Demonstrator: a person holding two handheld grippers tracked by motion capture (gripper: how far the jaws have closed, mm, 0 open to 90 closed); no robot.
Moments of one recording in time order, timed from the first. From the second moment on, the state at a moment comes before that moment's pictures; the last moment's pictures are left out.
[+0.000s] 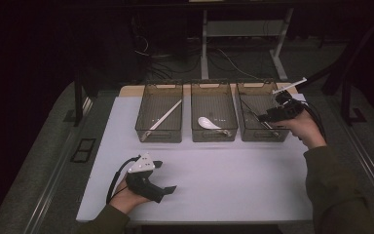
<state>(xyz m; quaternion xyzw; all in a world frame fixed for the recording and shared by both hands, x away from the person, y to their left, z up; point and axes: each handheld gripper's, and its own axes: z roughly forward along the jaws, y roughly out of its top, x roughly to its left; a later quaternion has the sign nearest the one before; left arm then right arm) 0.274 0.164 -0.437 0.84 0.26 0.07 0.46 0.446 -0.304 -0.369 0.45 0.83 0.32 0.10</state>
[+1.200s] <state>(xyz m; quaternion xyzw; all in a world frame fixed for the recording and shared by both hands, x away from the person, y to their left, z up) 0.274 0.167 -0.436 0.84 0.26 0.07 0.47 0.299 -0.281 -0.403 0.34 0.81 0.46 0.13</state>
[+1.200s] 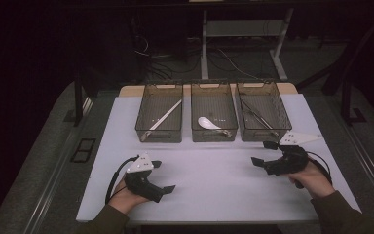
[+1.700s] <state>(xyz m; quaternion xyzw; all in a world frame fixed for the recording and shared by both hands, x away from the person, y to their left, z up) 0.273 0.169 -0.435 0.84 0.26 0.08 0.47 0.270 -0.285 -0.434 0.34 0.81 0.47 0.13</state>
